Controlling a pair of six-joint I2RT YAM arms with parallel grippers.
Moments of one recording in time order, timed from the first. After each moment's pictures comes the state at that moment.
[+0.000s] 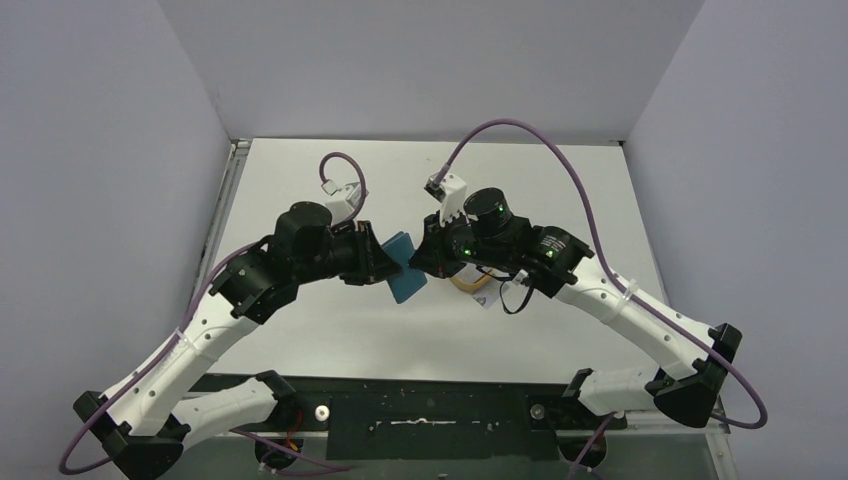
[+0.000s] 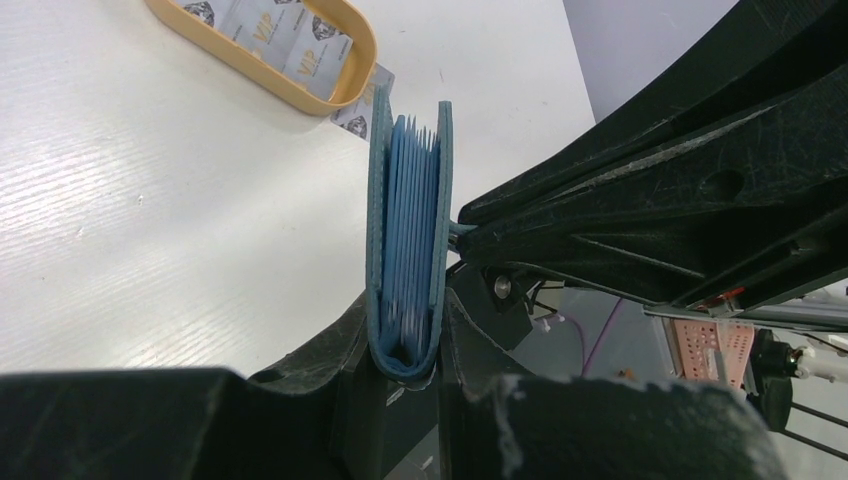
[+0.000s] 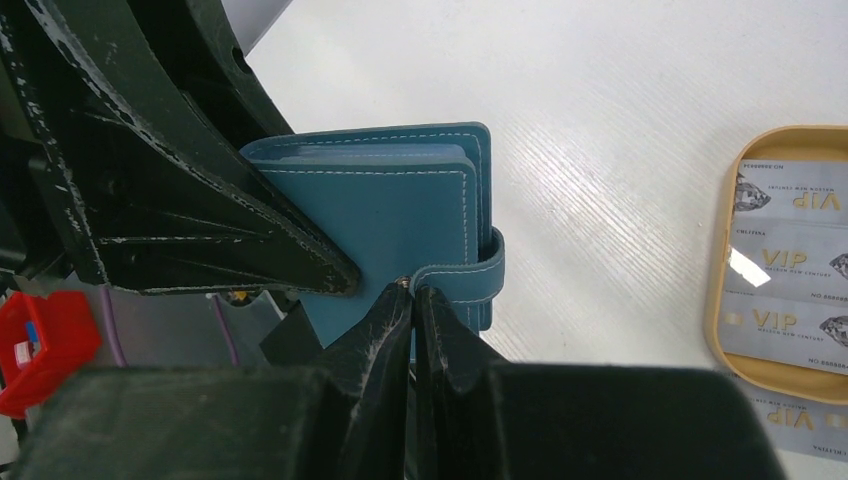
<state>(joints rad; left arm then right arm) -0.73 1.00 1.16 -0.67 0.21 -0.70 0.91 1.29 1.37 -0.59 -0.19 0.37</state>
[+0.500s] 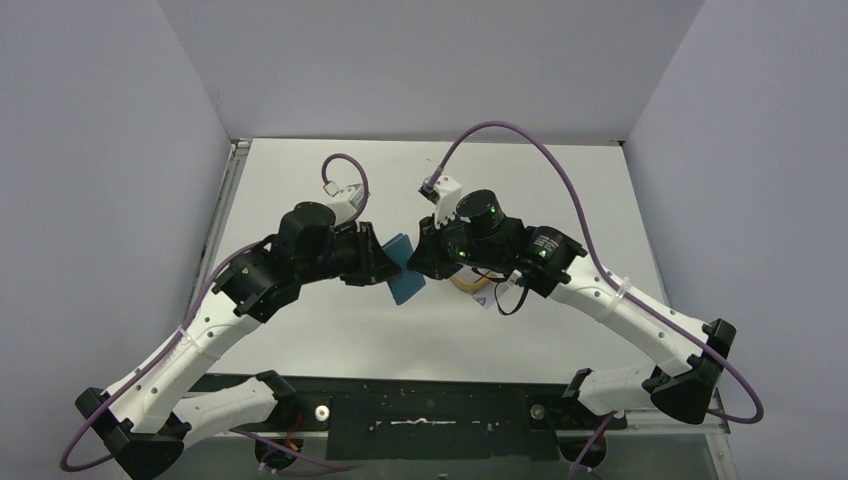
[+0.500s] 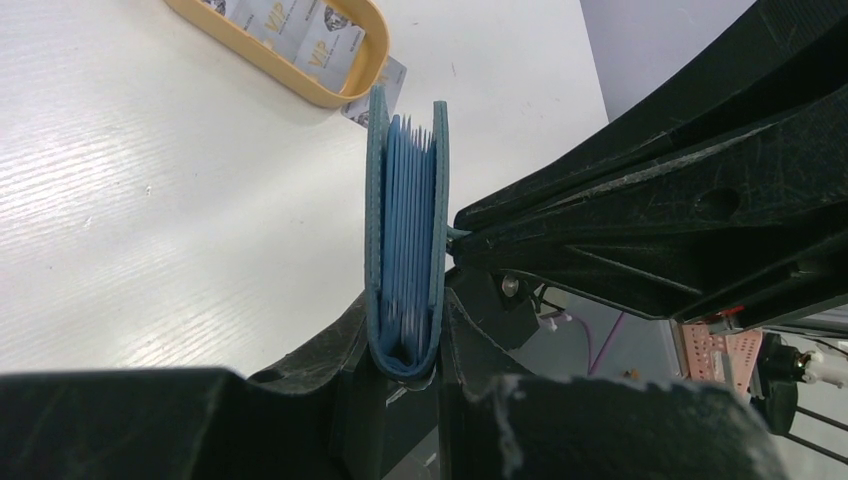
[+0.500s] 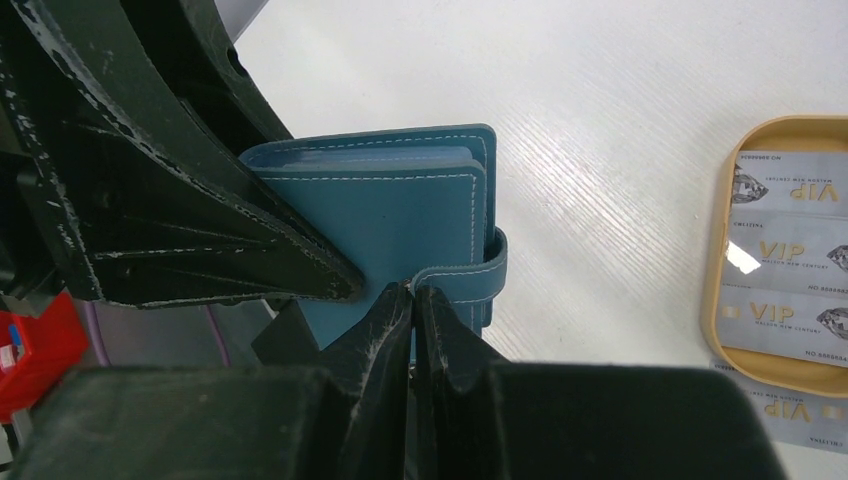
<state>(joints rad) -0.73 1.02 1.16 -0.68 0.20 -0.70 0.93 1.31 1.37 -0.61 -0.16 0.38</state>
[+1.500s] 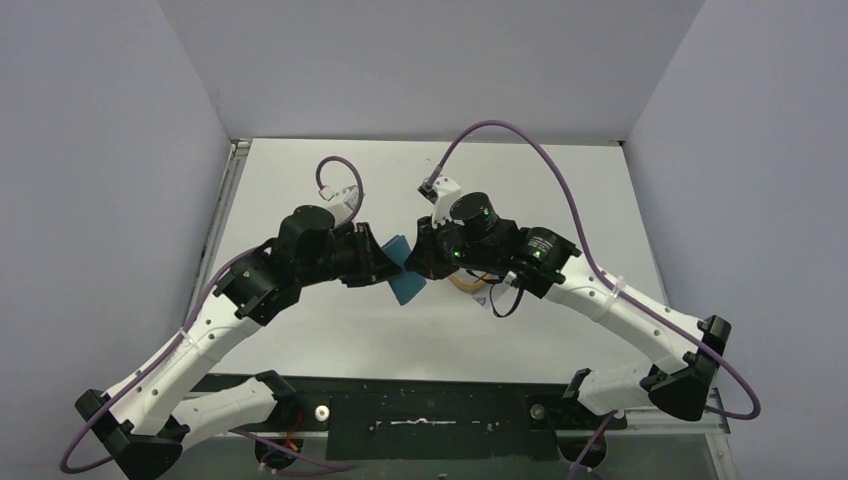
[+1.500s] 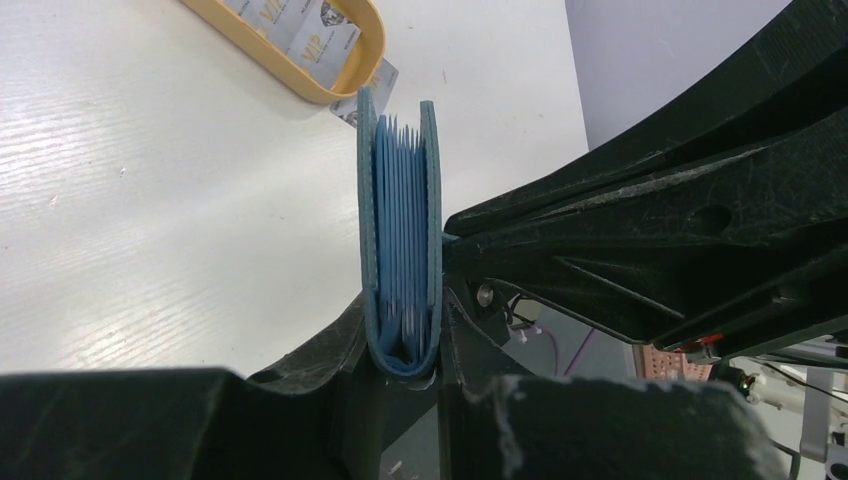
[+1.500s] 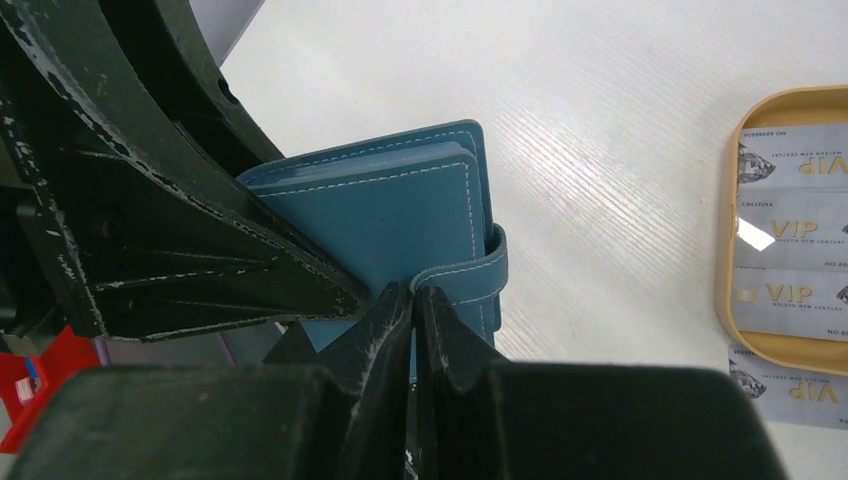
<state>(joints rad) -0.73 1.00 1.13 -0.65 0.19 -0.80 0.96 1.33 1.38 -0.61 -0.10 0.45</state>
